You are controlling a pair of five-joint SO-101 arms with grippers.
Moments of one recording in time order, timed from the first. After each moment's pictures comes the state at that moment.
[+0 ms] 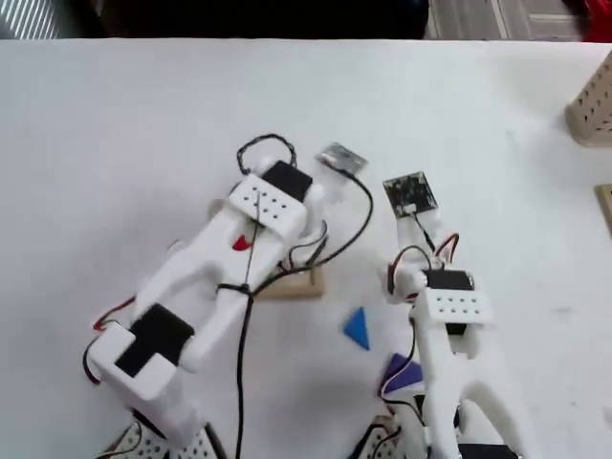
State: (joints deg) left arm 27.2 11.2 4.7 86.1 2.9; right arm -2.1 -32.8 64.4 39.7 19.9
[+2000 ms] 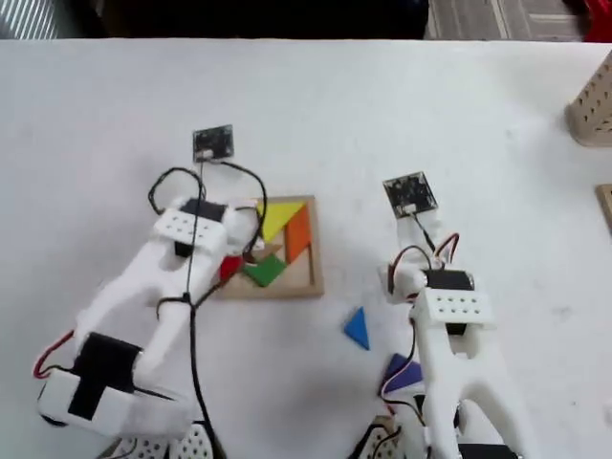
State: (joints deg) left arm 10.5 -2.8 37.4 44.7 26.7; right arm -2.1 -32.8 64.4 39.7 19.9
